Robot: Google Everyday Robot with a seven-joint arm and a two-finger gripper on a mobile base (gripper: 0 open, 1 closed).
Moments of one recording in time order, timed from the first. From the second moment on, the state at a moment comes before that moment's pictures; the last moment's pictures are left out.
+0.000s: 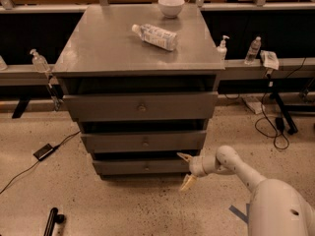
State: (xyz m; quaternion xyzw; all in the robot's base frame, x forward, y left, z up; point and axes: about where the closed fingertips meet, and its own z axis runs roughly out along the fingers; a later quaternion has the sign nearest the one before) arm 0.650 -0.121 0.291 -0.64 0.63 0.25 0.38
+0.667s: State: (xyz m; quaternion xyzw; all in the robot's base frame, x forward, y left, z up) arm 0.677 -0.105 0.248 -0.67 0.57 0.20 0.43
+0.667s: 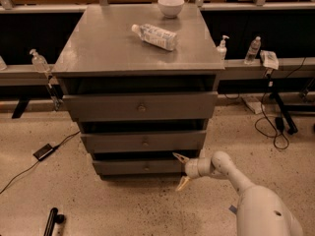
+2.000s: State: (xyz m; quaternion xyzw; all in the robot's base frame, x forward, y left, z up) arm 0.726 -0.142 0.230 -0.73 0.52 0.02 0.44
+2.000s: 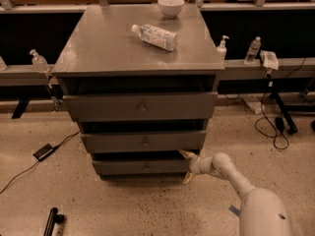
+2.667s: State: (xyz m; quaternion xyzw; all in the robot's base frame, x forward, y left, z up) arm 0.756 -0.154 0.203 -0.74 0.52 0.00 0.43
